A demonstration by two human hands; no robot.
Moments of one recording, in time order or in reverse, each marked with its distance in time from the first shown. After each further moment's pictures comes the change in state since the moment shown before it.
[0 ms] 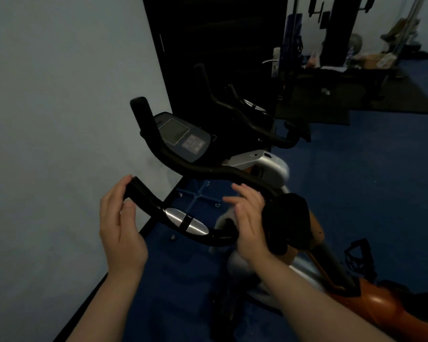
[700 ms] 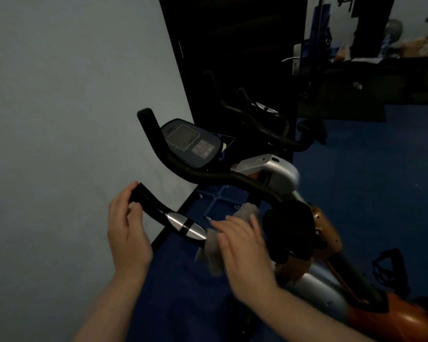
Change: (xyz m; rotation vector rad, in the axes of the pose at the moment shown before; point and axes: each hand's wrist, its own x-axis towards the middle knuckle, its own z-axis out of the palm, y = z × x) left_hand -0.001 0.015 0.003 0.148 0.033 -0.060; right_hand -0.034 -0.039 -0.018 -0.415 -0.374 -0.073
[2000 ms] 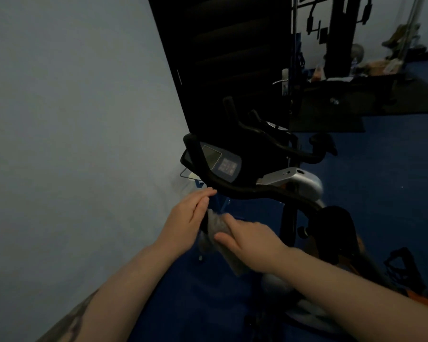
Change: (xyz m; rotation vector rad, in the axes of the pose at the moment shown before) left_hand 0.084 -0.015 -0.014 0.023 -0.785 0.197; right_hand 0.074 -0.054 0.030 -0.313 -0.288 -0.077
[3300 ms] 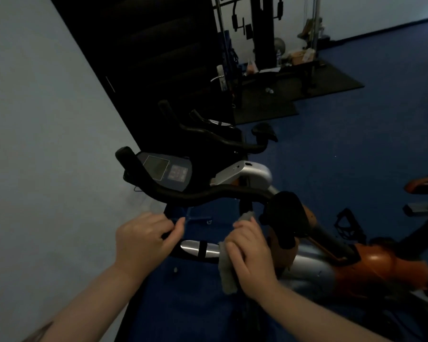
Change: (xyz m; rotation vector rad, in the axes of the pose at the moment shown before) left_hand 0.022 -0.004 0.016 0.690 0.306 0.647; right_hand -0.058 0.041 0.050 0.324 0.753 0.198
